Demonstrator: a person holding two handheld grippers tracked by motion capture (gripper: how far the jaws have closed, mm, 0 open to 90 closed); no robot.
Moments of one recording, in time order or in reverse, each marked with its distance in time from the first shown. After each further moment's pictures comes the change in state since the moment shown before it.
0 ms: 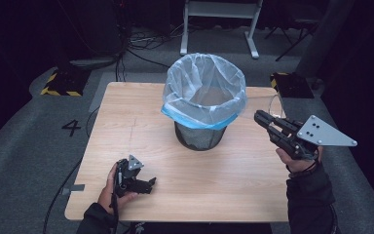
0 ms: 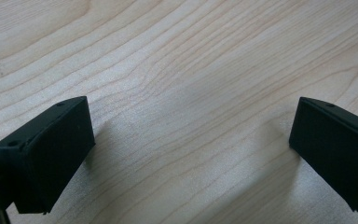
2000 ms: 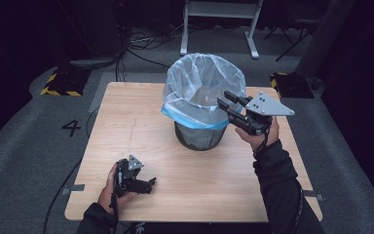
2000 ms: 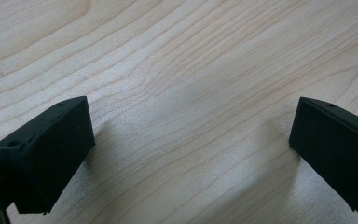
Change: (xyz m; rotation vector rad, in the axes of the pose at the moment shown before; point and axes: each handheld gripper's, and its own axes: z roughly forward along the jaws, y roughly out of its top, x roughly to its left) left arm 0.000 0.000 0.000 0.001 0.000 0.003; right arm 0.008 -0.009 0.102 0.101 -0.046 0.057
